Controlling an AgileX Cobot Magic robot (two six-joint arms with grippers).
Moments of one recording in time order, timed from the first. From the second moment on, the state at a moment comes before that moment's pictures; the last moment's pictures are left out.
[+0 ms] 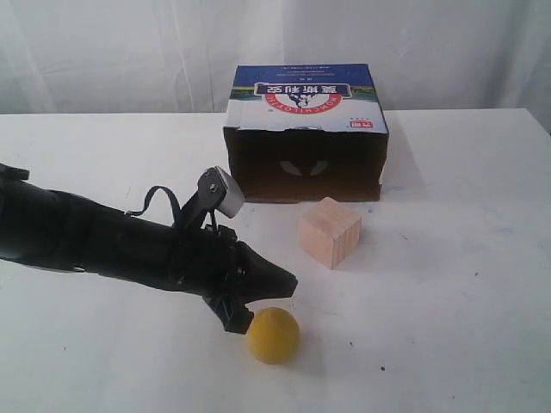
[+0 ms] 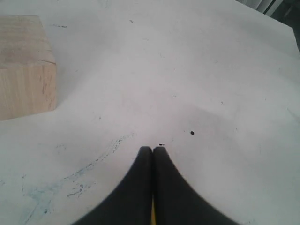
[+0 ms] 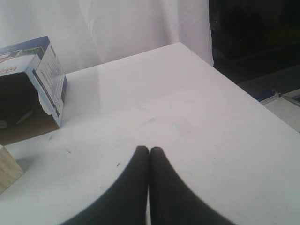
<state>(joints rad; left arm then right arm) -0.55 1.82 -0.83 -1.79 0.82 2.11 -0.18 0.01 0.00 0.02 0.28 0.23</state>
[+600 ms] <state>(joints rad) -0.55 1.84 -0.84 -1.79 0.68 2.11 -0.18 0.01 0.00 0.02 0.28 0.23</state>
